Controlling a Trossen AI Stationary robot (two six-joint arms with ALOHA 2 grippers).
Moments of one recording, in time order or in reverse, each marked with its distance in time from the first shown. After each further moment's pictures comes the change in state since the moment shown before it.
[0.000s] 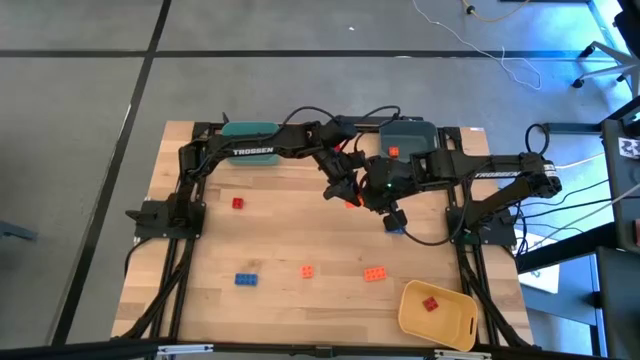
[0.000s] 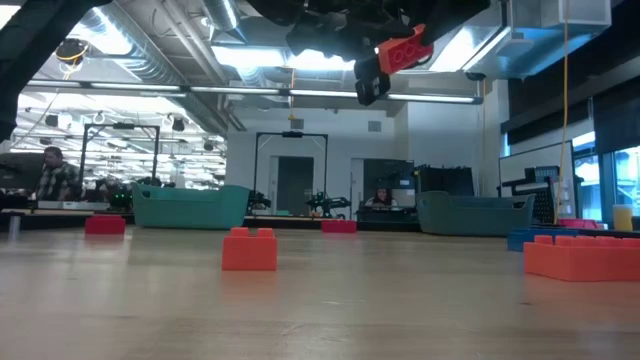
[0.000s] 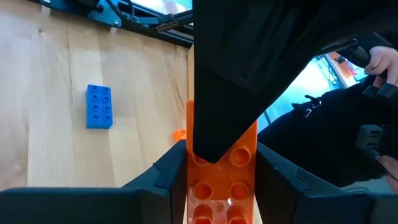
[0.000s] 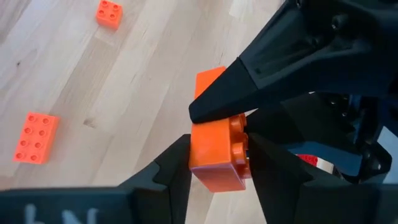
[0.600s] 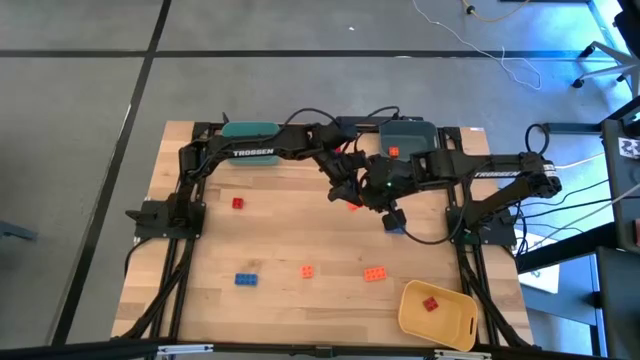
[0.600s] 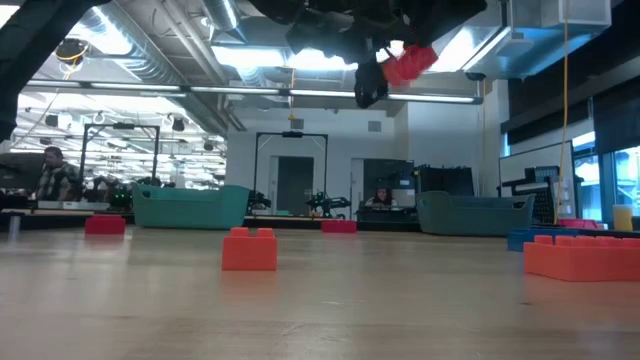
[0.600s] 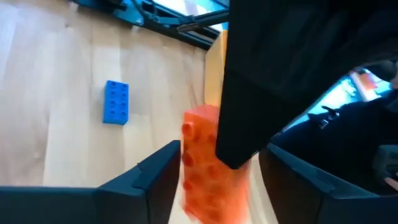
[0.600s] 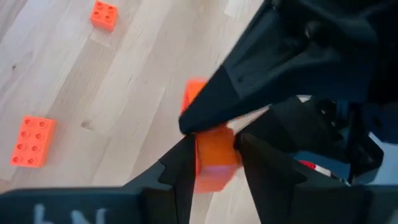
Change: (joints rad) left arm -0.013 0.000 0.000 -0.006 -0.091 -0.051; right arm -0.002 0.002 -0.001 0.002 0.003 0.012
